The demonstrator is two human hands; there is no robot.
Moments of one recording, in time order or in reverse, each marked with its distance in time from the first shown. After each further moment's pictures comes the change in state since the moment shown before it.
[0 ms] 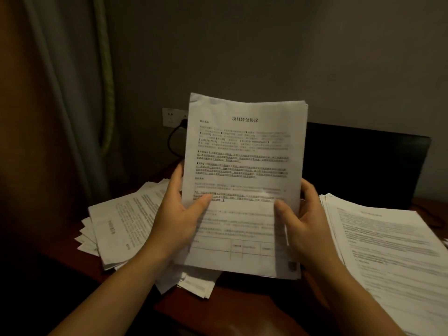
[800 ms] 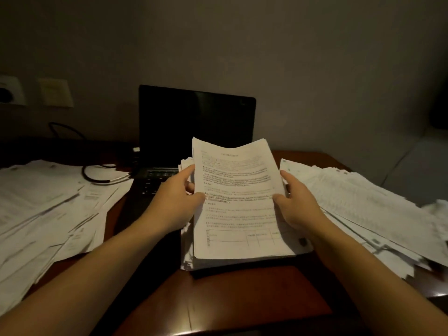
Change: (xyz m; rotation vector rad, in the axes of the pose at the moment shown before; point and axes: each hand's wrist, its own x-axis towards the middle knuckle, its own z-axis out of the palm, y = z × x) left_hand -0.027 0.023 0.237 0.254 -0.594 -0.015; right_hand -0.057 -0.002 -0.257 -0.697 0.258 0.424
